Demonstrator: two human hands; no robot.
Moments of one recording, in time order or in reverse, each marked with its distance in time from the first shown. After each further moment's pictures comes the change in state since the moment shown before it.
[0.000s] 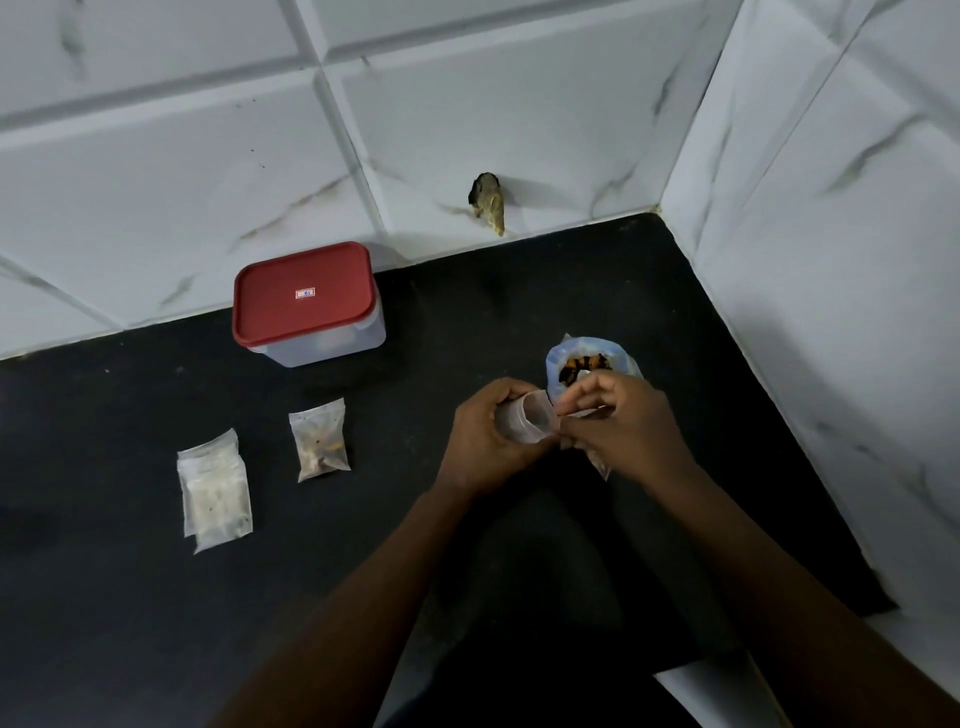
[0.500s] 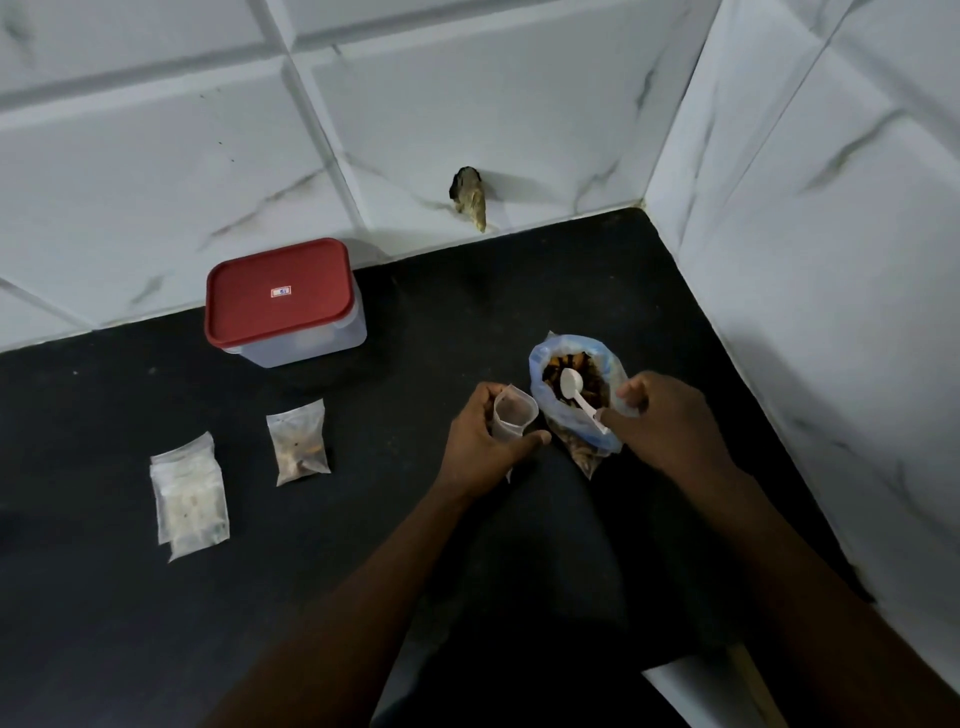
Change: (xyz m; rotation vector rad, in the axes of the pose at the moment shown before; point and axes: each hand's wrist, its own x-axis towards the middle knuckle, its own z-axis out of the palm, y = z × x) left_hand 0.004 -0.015 0.019 -0.118 -0.052 -0.302; right_hand 0.021 0.055 -0.037 -0.475 0.177 0.102
